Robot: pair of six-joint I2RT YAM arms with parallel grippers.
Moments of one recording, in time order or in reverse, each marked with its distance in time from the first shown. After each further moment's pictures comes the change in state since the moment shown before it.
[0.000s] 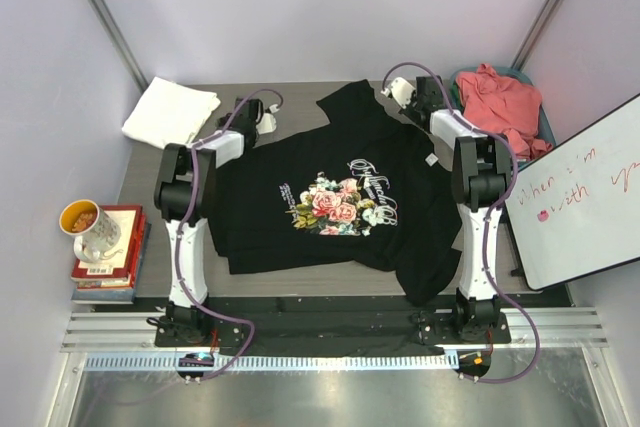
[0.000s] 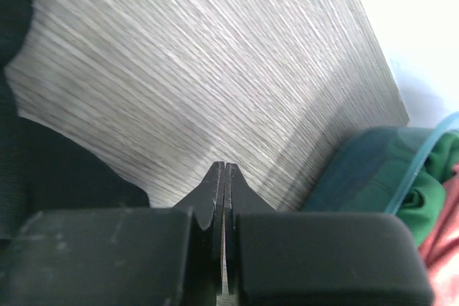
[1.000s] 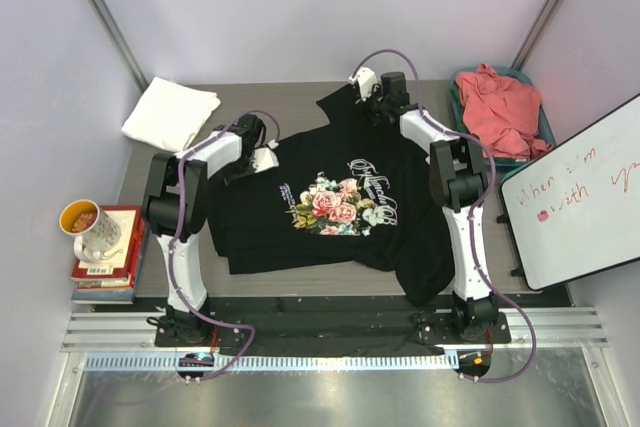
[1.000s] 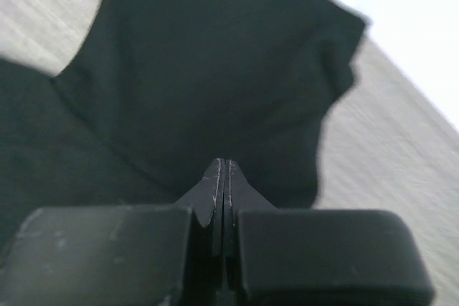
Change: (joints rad) left arm -0.040 -0.201 -0.113 -0.737 0.167 -0.307; right arm 0.150 0.068 0.120 0.114 -0.319 0.389
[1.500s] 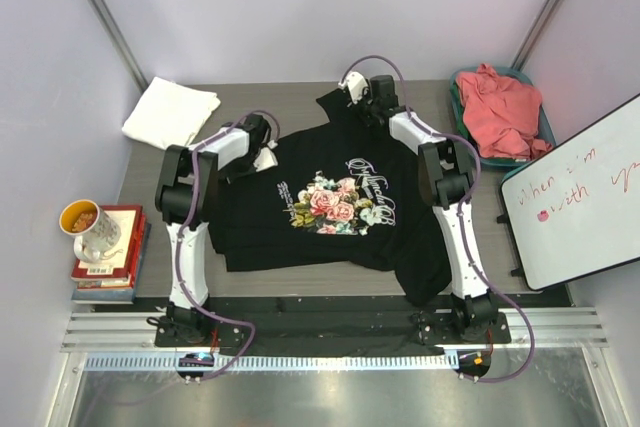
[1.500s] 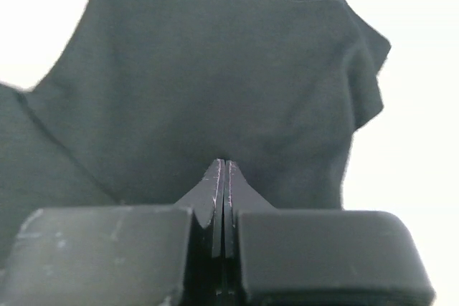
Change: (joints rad) left arm 0.000 0.157 0.127 -0.078 -0.066 -0.080; right arm 0.034 0.142 0.138 -0.024 0.053 -0.056
